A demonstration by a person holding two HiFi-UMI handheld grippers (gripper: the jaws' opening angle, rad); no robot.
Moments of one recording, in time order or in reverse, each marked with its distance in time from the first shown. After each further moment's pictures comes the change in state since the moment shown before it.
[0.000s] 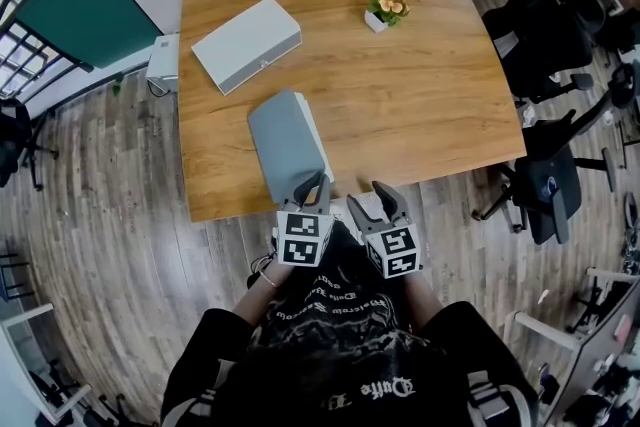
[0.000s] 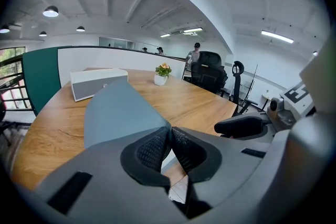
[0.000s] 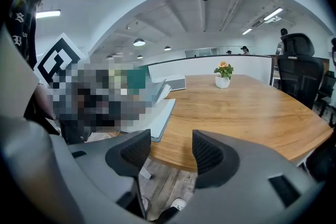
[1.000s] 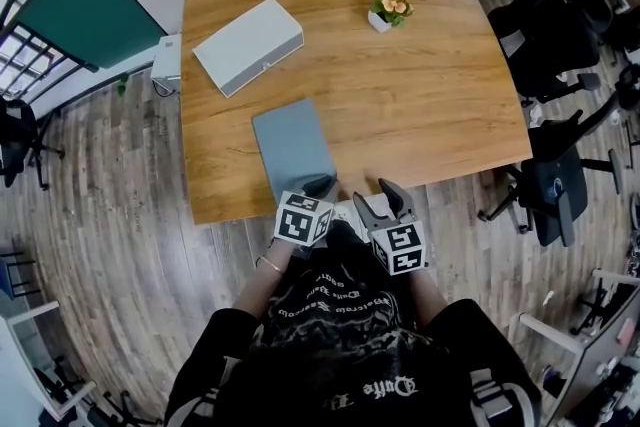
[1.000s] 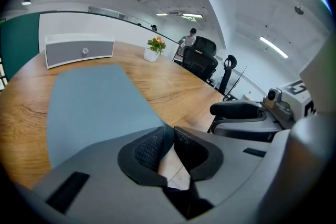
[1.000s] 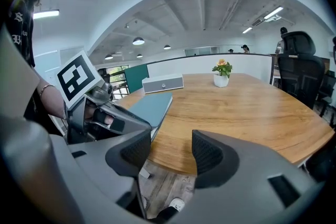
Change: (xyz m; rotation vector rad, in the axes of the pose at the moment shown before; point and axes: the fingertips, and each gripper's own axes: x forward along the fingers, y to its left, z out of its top) left arm 0.040 -0.014 -0.038 -0.097 0.224 -0.216; right arm 0.008 -0.017 0.000 0.003 0.014 0.001
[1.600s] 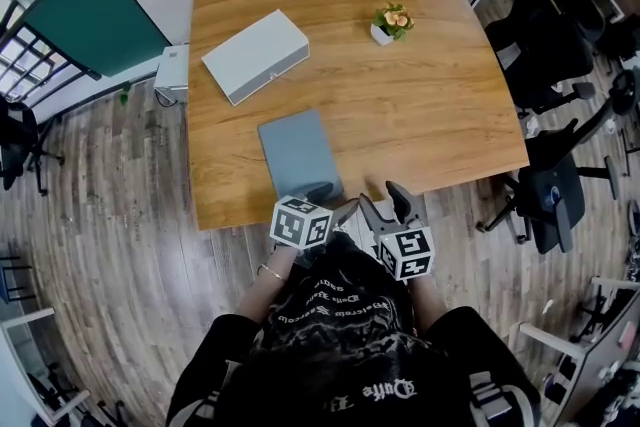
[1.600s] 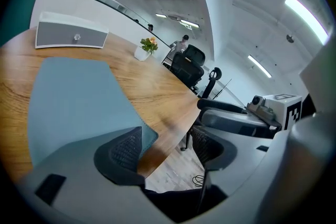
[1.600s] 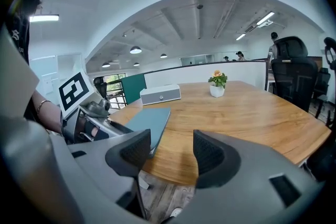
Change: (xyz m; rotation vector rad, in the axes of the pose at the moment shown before) left arm -0.015 -0.028 0.003 -0.085 -0.027 -0.217; right arm -0.015 0.002 0.027 0.031 -0.094 -0.032
